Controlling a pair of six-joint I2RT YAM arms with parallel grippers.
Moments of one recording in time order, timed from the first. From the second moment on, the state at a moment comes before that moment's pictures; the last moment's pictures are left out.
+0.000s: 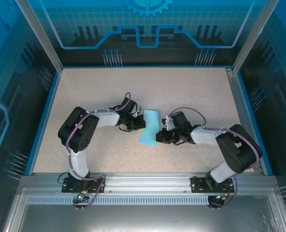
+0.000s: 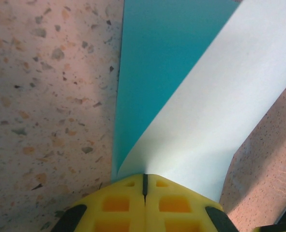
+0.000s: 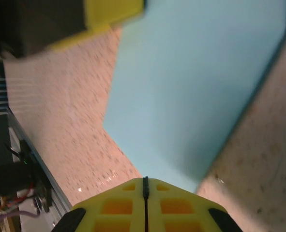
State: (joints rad) left arm -0.48 1.91 1.02 -0.16 0.49 -0.68; right arm 0.53 1.55 0.62 0.02 -0.60 0.67
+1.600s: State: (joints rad) left arm -0.48 1.91 1.02 -0.16 0.49 -0.68; right arm 0.42 1.81 0.83 -0.06 -0.65 0.58
